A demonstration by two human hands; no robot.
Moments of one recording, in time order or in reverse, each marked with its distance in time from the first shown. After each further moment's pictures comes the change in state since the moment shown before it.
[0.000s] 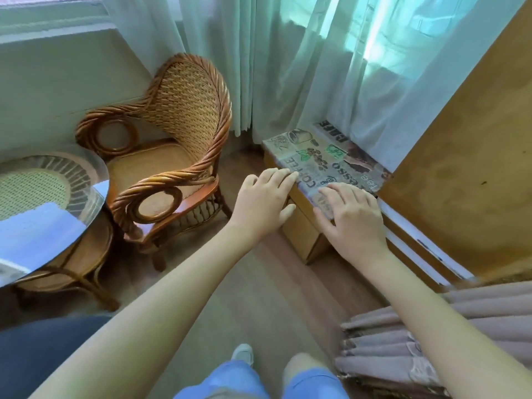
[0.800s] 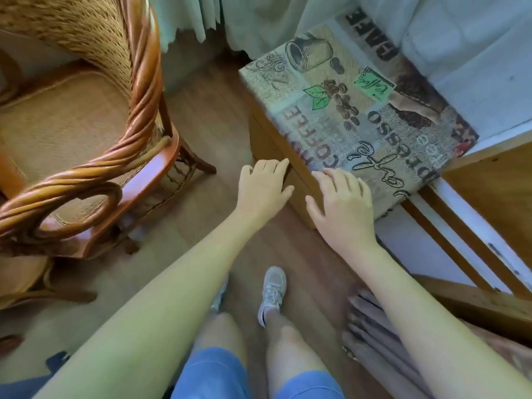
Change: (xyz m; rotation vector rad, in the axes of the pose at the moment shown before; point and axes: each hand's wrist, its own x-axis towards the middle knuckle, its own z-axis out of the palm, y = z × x) left_hand 0.177 -0.096 0.344 -0.202 -0.477 -0.177; right_hand 0.142 0.077 0.313 0.045 -0.380 0.201
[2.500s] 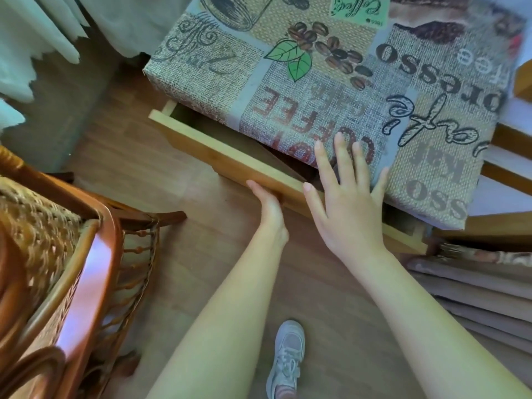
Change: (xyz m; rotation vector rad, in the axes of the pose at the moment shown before) left_hand 0.133 -0.047 0.193 -1.571 -0.559 -0.970; right_hand 0.082 -0.027 0.164 -0.003 -0.060 0.548
